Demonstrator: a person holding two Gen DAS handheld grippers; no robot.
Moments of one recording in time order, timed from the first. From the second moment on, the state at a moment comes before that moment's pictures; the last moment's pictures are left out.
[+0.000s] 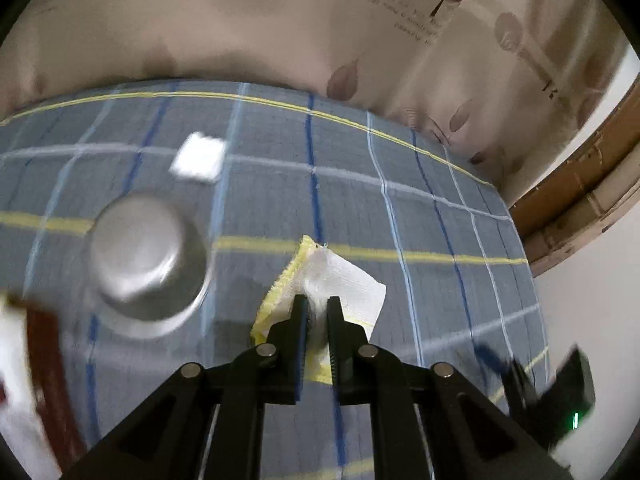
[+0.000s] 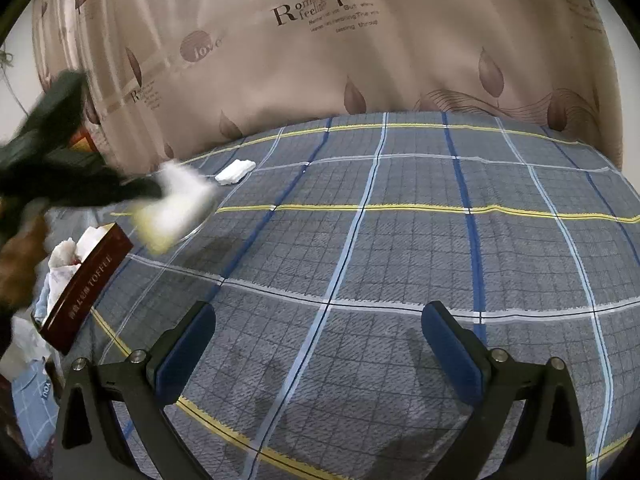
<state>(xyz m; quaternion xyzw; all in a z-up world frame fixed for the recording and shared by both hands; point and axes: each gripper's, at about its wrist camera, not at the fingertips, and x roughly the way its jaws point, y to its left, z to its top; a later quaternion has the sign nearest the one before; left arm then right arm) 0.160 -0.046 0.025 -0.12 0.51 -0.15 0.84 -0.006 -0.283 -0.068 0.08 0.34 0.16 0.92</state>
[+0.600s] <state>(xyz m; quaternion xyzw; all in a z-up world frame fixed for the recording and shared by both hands) 0.015 0.029 0.018 -0.15 0.49 -0.11 0.85 0.164 -0.131 -0.023 0.06 0.39 0.25 0.88</state>
